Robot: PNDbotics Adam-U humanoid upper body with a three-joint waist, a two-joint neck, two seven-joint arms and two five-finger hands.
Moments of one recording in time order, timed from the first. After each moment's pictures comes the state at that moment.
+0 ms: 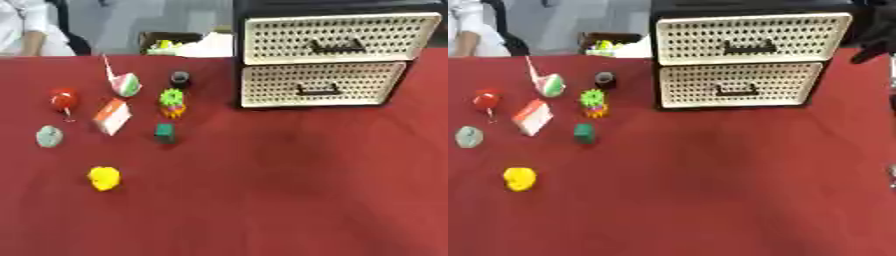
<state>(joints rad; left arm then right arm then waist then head) -0.38 0.26 0.05 -1.98 -0.12 -0.13 0.63 -0.22 -0.68 -0.07 -1.99 -0.04 -0.25 -0.43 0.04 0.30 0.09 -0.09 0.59</state>
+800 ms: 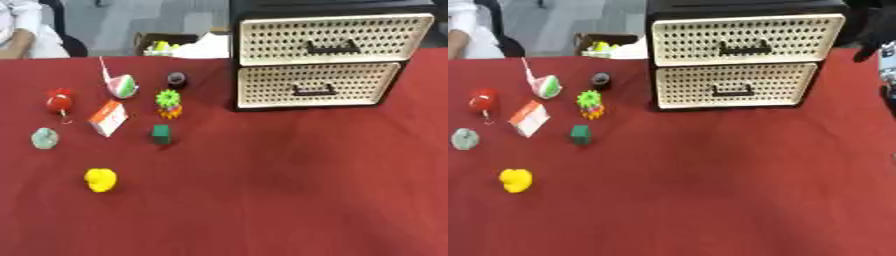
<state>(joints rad) -0.38 0.26 0.05 -1.98 -0.12 -0.13 0.63 -0.25 -0.79 -0.08 -1.99 0.04 -0.23 -0.41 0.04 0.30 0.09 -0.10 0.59</state>
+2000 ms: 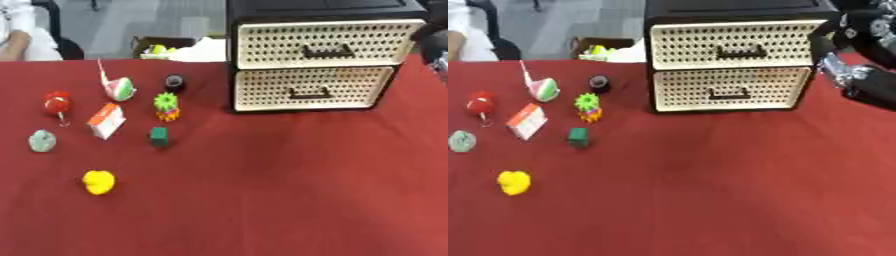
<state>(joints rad) -0.38 0.27 0.05 -1.98 -0.12 -0.13 0.62 -0.29 -1.11 -0.04 -1.99 0.33 0.01 0.06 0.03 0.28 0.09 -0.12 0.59</state>
